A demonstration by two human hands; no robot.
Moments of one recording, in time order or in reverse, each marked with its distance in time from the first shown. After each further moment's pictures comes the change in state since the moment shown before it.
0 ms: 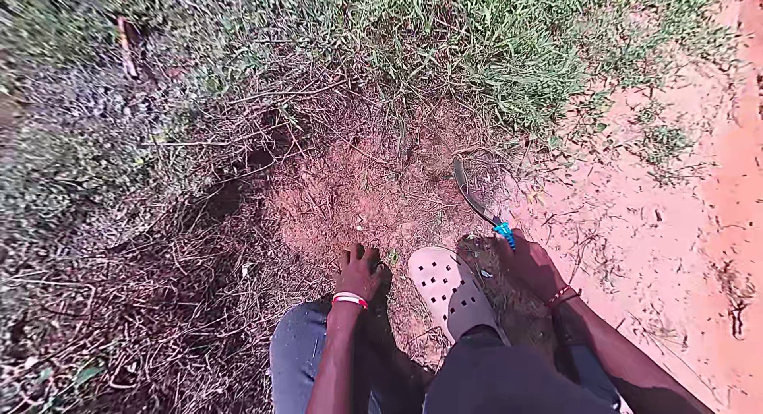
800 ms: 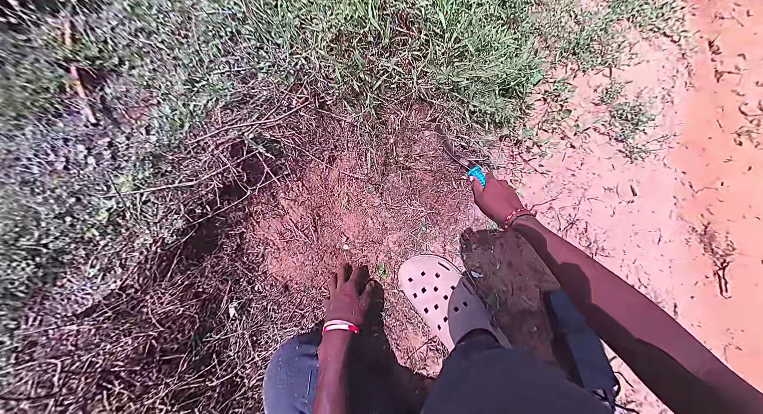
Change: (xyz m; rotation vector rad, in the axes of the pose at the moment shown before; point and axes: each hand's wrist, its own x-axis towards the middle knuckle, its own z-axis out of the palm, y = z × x) left_hand 0.004 -0.008 0.010 -0.044 0.081 0.022; right_hand 0.102 -0.034 -0.053 0.149 0.056 0.155
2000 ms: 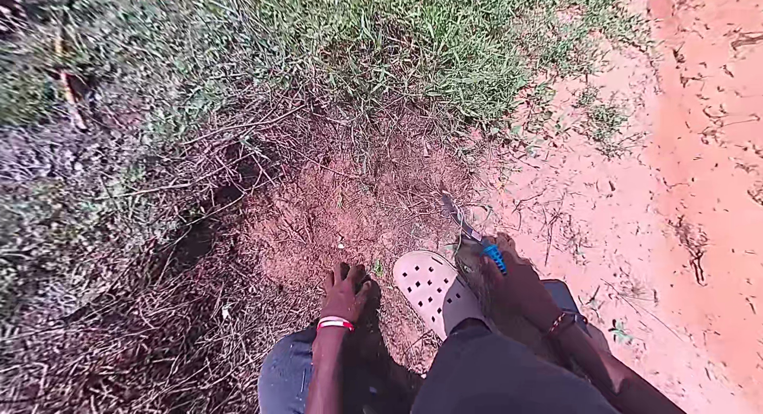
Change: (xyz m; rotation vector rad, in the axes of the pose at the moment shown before) left_hand -0.002 0.000 -0.005 0.065 -0.058 0.033; right_hand -0.159 0.068 0.042 0.029 -0.175 0.036
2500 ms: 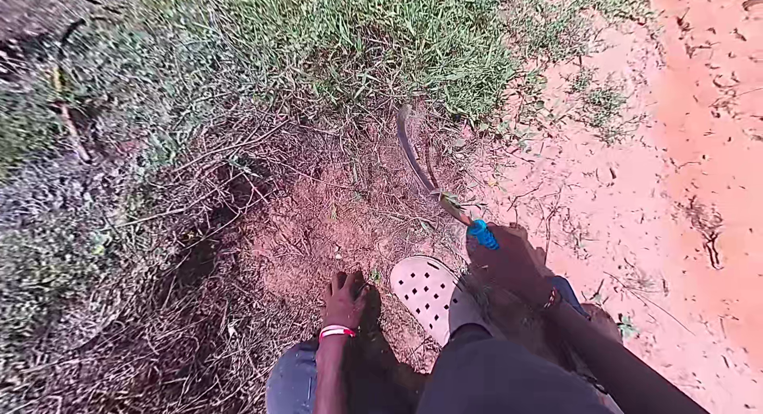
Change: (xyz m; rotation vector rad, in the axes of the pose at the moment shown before) left_hand 0.005 0.004 0.006 -0.027 0.099 -0.012; right_hand 0.007 -0.027 -0.033 0.461 0.188 -0.303
